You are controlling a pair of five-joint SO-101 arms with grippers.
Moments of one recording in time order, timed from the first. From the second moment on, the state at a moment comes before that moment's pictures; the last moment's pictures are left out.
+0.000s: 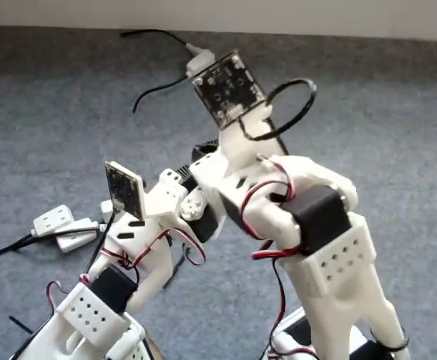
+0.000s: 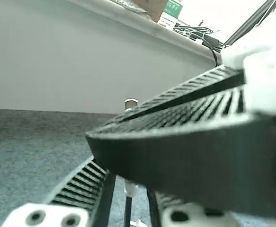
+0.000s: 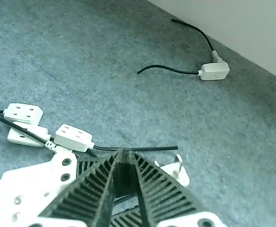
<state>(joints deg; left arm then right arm) 32.0 -74.1 73.8 4.4 24.1 -35.5 -32.9 -0.3 78.4 8.4</state>
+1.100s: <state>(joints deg) 32.6 -85.7 80.2 4.5 24.1 -23.9 -38.4 13.0 64.1 16.6</state>
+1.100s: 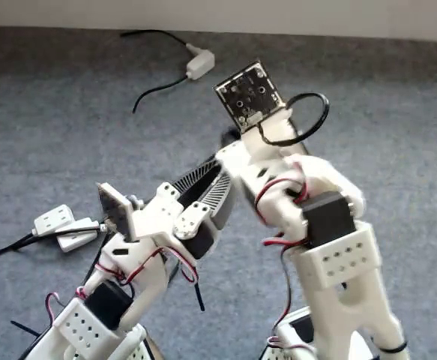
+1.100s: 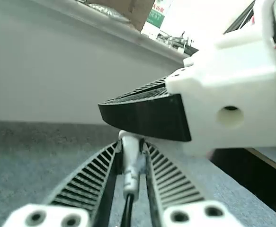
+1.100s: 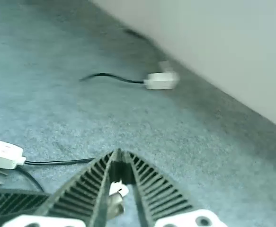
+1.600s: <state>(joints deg) 32.8 -86.4 80.5 4.4 24.1 -32.3 -38.4 -7.1 76.7 19.2</state>
